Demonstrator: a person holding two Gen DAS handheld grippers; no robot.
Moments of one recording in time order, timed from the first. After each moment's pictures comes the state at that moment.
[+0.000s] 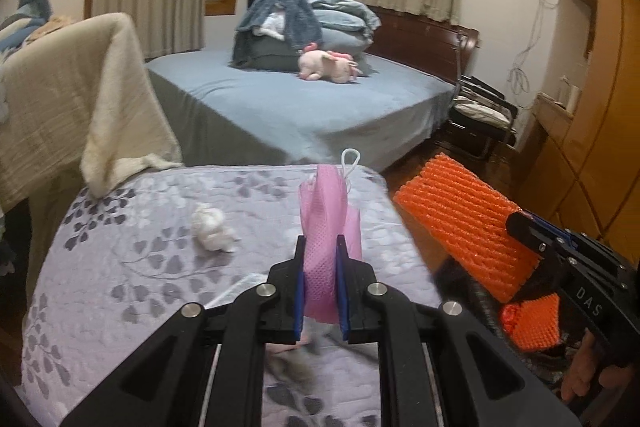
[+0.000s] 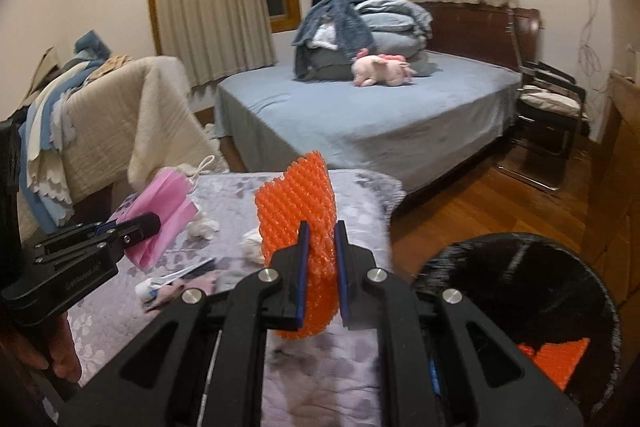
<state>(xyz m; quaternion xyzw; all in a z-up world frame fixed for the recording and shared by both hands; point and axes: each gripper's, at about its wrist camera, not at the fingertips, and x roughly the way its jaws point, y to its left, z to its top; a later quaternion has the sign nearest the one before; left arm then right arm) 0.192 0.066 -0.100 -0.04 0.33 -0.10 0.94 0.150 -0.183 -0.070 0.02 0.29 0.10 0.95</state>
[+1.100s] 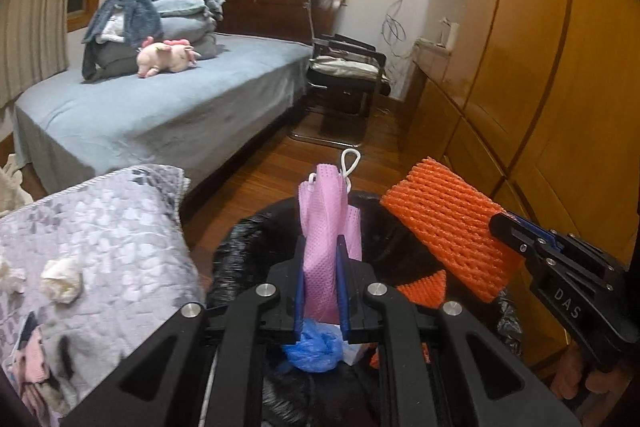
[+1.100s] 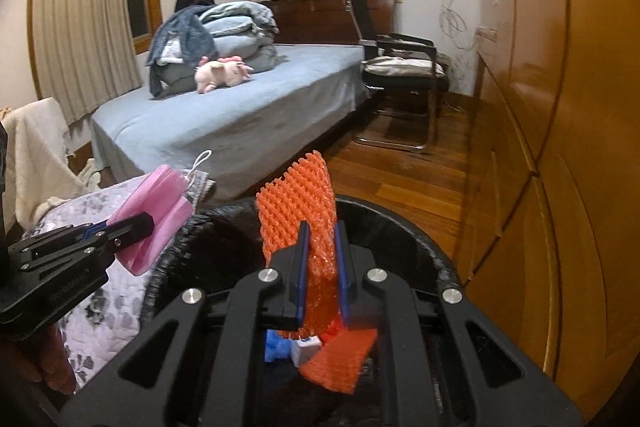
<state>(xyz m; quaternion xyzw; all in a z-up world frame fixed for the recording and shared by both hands) 0.196 -0.168 -0.121 0.01 0.34 -0.31 0.89 0.086 -0.387 -0.103 0.06 0.31 -0.13 0.94</state>
